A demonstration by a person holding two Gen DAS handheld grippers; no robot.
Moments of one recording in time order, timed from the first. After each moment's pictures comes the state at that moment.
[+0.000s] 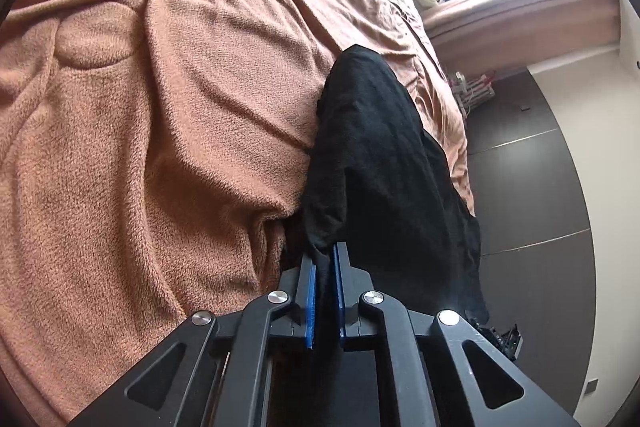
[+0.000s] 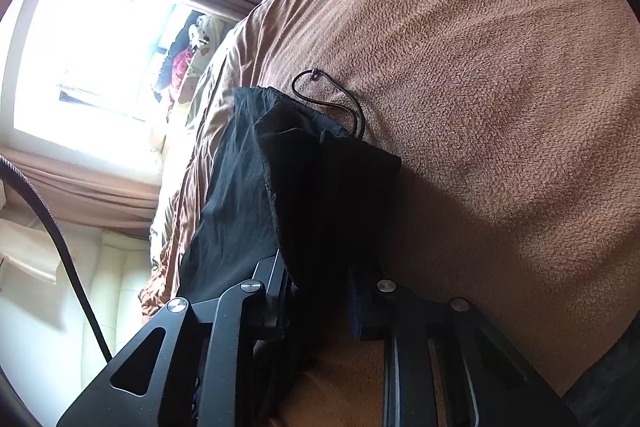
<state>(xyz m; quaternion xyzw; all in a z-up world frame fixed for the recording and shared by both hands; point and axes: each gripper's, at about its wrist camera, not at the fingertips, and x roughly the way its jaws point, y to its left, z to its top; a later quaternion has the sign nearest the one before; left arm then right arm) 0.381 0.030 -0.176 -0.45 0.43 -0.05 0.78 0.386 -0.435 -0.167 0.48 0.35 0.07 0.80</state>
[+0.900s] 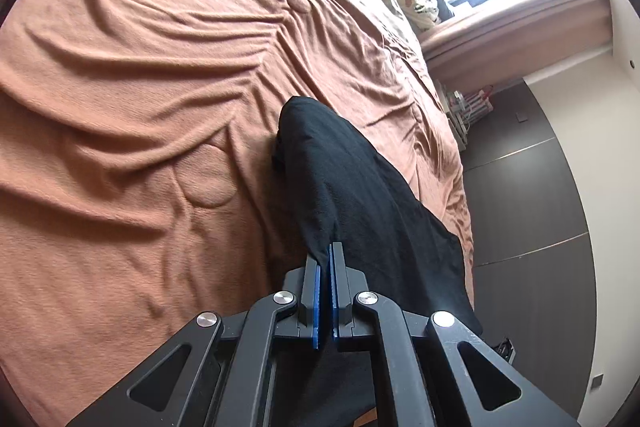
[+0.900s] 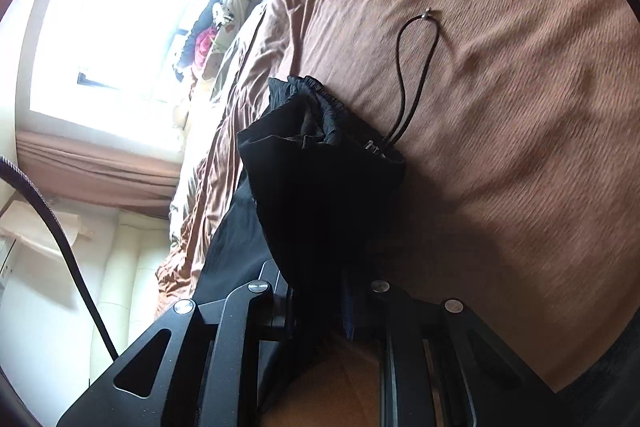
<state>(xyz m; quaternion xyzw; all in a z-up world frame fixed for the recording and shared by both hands) 0.344 0.132 -0.112 -0.43 0.41 -0.02 0.80 0.374 -0.332 -0.164 0.48 0.36 0.12 0.79</state>
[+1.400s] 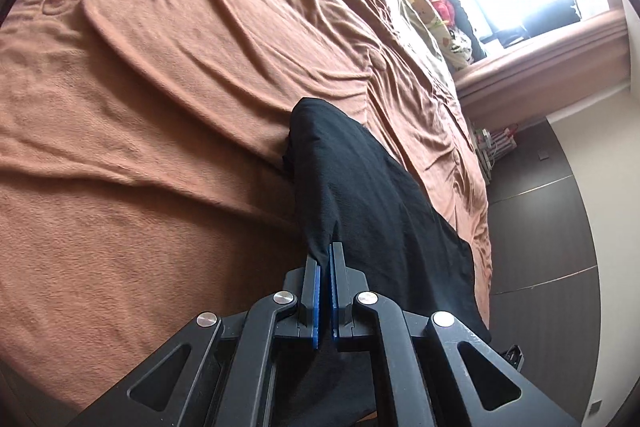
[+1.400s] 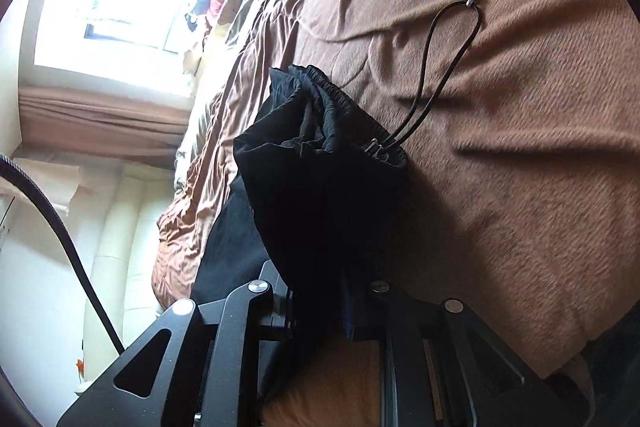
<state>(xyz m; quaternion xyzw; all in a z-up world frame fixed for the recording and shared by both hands) 0.248 0.231 -0.115 -0.45 0.39 0.04 0.80 0.395 -0.229 -0.168 0.45 0.40 0.16 0.78</state>
